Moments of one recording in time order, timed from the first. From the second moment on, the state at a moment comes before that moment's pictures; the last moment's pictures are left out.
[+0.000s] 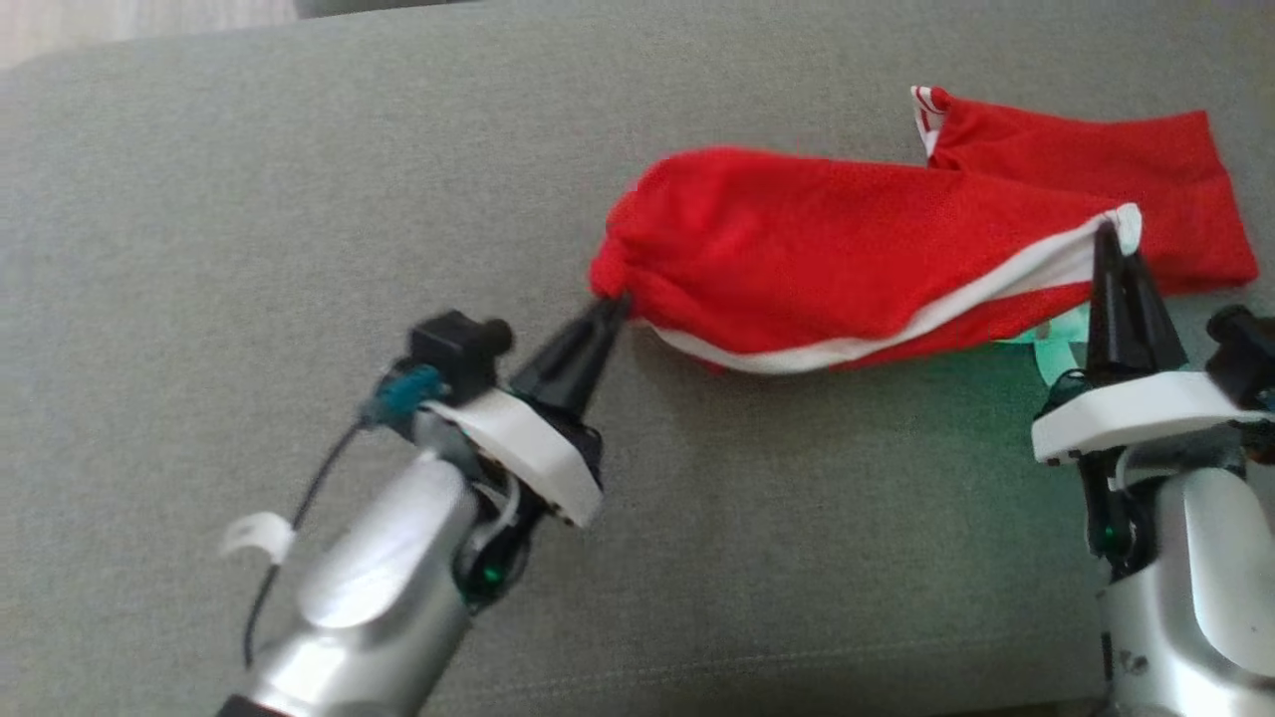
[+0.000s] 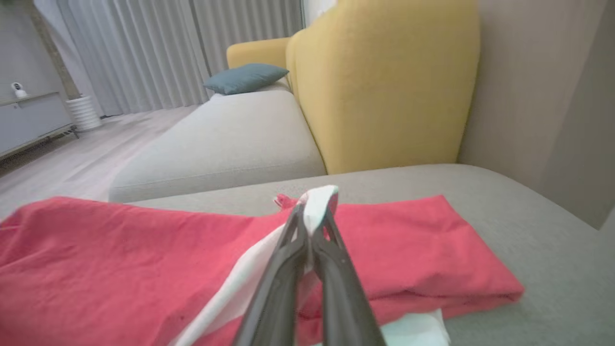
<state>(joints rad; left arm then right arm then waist) -0.51 0.11 -0.70 0.50 -0.57 -0.12 -0.25 -0.30 -0.05 -0.14 0.27 0.10 0.13 -0.09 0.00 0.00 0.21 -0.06</state>
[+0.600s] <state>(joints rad) -0.34 0.19 -0.43 0.18 -0.45 -0.12 -0.25 -0.21 -0.05 -0.01 0.04 0.16 0.13 -0.05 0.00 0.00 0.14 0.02</state>
